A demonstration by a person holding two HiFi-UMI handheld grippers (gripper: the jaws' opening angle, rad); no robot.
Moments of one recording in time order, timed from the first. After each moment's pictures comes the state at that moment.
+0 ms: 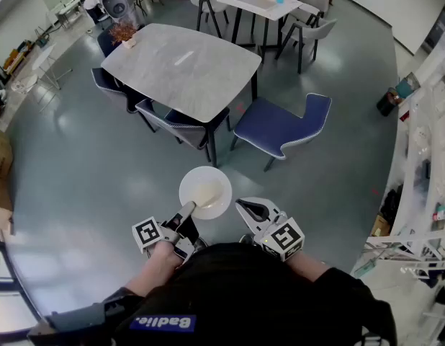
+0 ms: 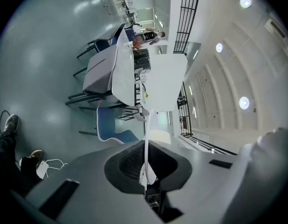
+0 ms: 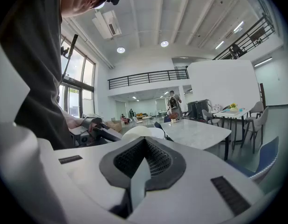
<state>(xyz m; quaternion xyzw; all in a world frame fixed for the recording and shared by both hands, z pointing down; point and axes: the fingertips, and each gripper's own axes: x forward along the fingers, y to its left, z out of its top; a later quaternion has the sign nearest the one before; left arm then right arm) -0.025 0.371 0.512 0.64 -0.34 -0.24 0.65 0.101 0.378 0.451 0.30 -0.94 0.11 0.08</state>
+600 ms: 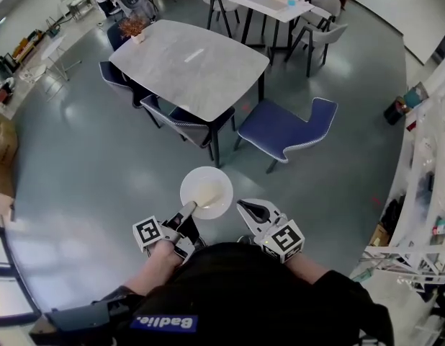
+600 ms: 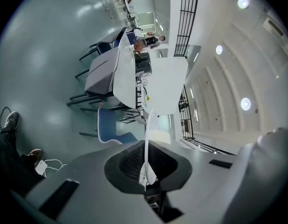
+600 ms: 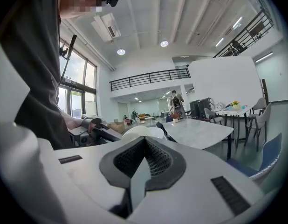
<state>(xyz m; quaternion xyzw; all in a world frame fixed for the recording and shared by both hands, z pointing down) -0.011 0.373 0.514 0.63 -0.36 -0.25 0.64 0.117 0.375 0.456 0.29 -0.95 0.12 0.07</state>
